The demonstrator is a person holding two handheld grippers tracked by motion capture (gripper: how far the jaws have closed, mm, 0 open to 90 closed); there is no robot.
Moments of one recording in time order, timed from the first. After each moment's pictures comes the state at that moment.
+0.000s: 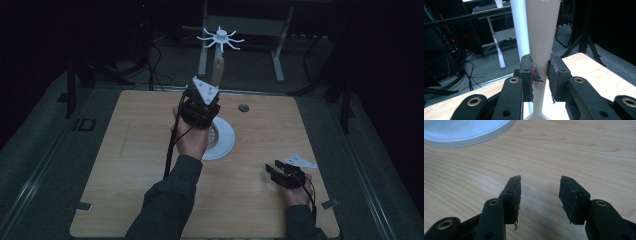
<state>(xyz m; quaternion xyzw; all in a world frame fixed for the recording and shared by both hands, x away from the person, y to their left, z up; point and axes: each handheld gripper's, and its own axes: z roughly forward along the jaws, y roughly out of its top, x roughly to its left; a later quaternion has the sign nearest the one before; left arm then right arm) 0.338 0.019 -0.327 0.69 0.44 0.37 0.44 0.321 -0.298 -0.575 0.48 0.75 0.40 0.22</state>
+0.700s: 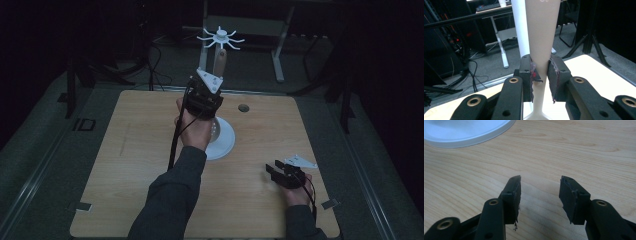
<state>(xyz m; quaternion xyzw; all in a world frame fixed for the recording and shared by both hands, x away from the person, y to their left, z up) 0.354 0.012 -0.318 0.69 0.45 0.38 0.43 0.321 -0.298 -0.574 0.48 0.75 0.41 0.22</state>
